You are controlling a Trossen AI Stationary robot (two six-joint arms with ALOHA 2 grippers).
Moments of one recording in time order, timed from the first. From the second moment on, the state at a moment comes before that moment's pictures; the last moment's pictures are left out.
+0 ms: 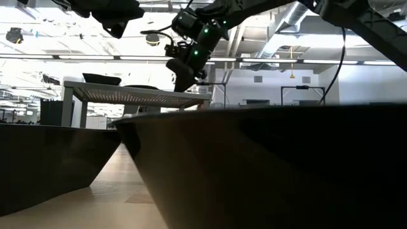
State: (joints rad) left arm -0.40 1.04 0.58 0.13 -0.25 -0.03; right arm -0.30 2.25 2.12 -0.75 0.16 -0.21
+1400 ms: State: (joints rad) left arm -0.40 1.04 0.58 0.14 -0.25 -0.03; right arm -0.12 1.92 2.27 -1.54 0.39 0.00
